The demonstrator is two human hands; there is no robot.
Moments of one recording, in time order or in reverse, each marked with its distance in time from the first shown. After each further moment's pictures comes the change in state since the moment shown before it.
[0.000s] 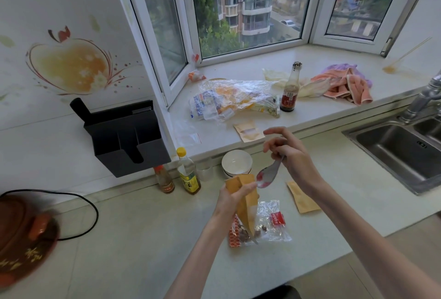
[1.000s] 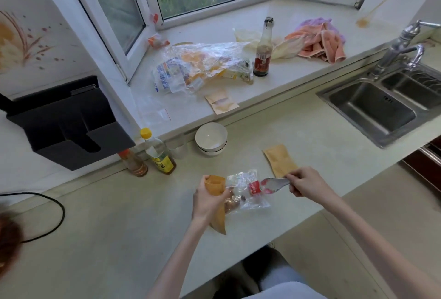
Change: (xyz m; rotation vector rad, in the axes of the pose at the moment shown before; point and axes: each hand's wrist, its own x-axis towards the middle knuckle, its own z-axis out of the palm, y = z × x) left_hand 0.022 -0.085 -0.016 0.517 0.215 -0.068; right_hand -0.070 0.116 -0.099 -0.629 0.053 0.641
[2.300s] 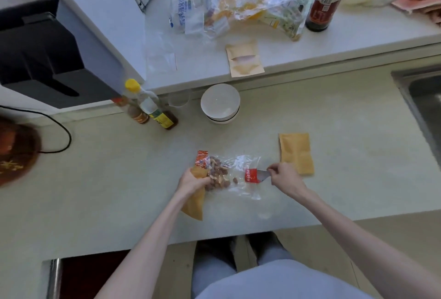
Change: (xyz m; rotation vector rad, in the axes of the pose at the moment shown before) left_hand 0.059 -0.071 0.049 0.093 0.078 -0.611; right_hand 0.151 0.071 0.048 -0.296 -0.350 -0.102
